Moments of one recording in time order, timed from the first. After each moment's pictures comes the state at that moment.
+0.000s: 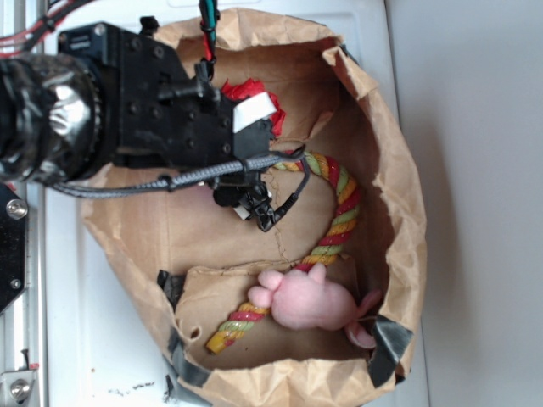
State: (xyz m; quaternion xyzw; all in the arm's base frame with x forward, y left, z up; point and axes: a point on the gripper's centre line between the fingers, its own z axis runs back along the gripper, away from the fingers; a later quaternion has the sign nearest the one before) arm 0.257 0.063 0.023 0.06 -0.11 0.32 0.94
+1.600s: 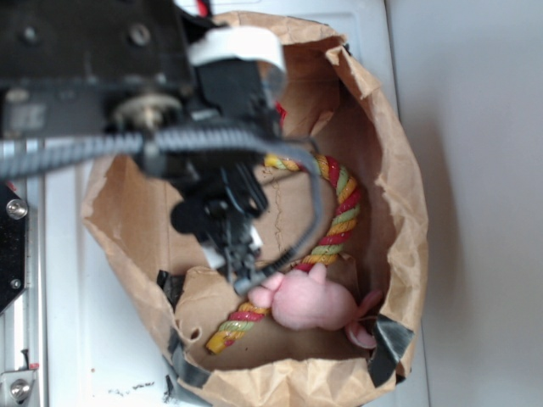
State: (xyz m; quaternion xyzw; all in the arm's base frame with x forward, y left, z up) arm 0.261 0.011 0.161 -0.05 -0.13 0.17 0.98
